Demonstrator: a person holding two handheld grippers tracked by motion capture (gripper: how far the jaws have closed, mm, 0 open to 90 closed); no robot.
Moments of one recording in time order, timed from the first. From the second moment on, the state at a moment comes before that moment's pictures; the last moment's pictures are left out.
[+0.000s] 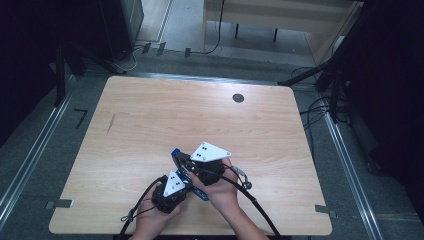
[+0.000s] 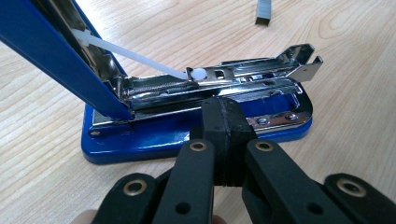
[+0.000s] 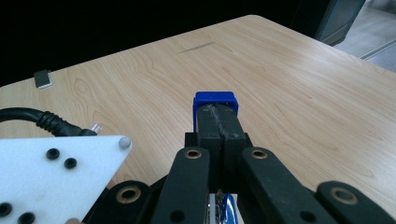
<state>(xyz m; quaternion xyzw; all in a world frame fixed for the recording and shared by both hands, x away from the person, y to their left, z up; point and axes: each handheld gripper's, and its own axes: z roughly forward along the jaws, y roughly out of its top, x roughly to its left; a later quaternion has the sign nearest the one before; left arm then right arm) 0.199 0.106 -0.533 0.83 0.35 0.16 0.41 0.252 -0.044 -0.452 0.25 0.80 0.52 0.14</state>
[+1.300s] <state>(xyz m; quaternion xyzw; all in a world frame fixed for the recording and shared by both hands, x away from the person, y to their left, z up) 0.199 0.106 -0.533 0.83 0.35 0.16 0.41 0.277 -0.017 -0.470 0.26 0.82 0.50 0.12</state>
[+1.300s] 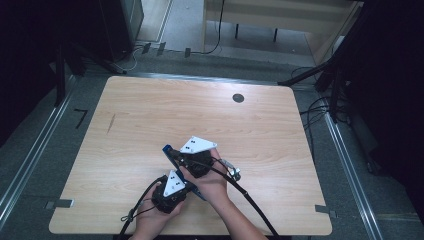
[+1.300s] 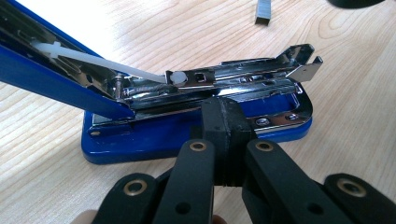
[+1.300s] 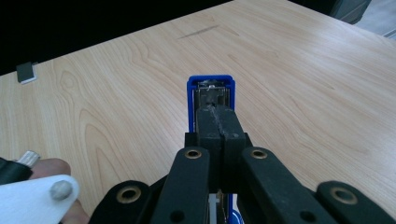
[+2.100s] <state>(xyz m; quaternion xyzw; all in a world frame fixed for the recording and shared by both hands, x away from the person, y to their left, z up) 0.199 0.106 -0.533 0.83 0.35 0.16 0.41 0.289 -0.003 -0.495 0.27 0.84 0.46 0.10</state>
